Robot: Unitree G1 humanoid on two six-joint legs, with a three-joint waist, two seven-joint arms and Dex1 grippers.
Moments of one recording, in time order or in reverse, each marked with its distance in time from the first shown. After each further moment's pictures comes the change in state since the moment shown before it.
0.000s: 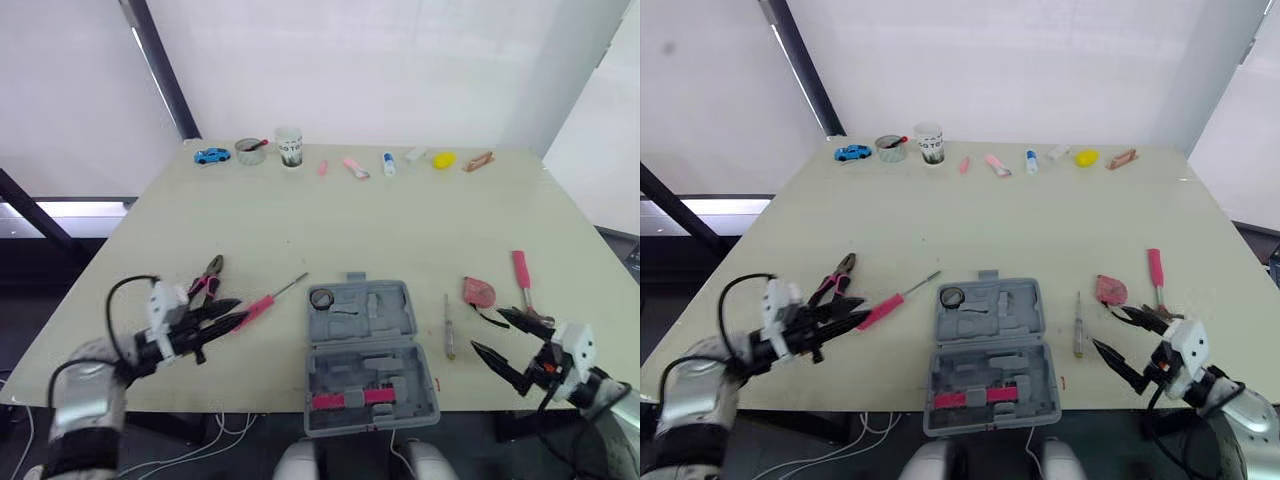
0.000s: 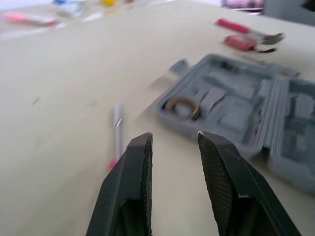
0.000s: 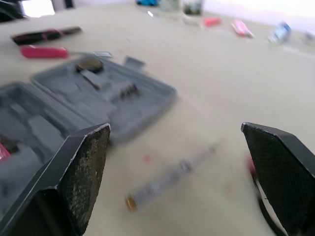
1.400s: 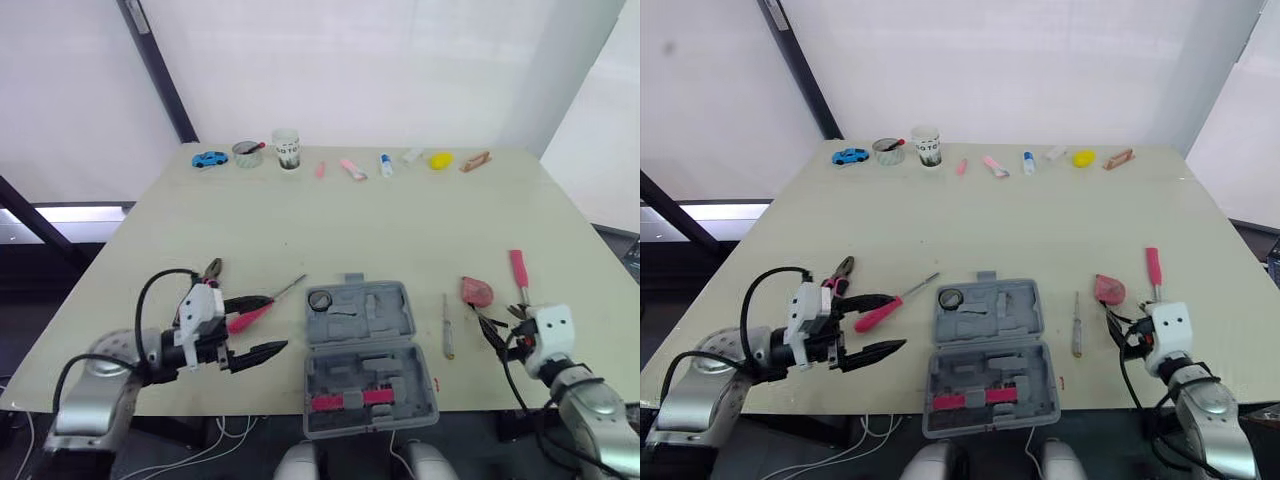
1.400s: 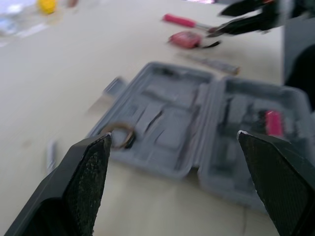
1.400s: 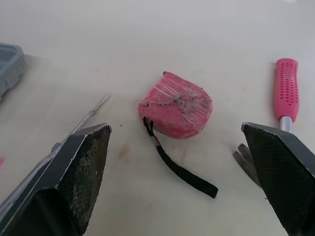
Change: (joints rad) left arm -0.065 0.096 -0.279 -0.389 -0.077 0.139 -0.031; right arm -0.162 0.169 0.075 -0.079 -0.273 0.367 -0.576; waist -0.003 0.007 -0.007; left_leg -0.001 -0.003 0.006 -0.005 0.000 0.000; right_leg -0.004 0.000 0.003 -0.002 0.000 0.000
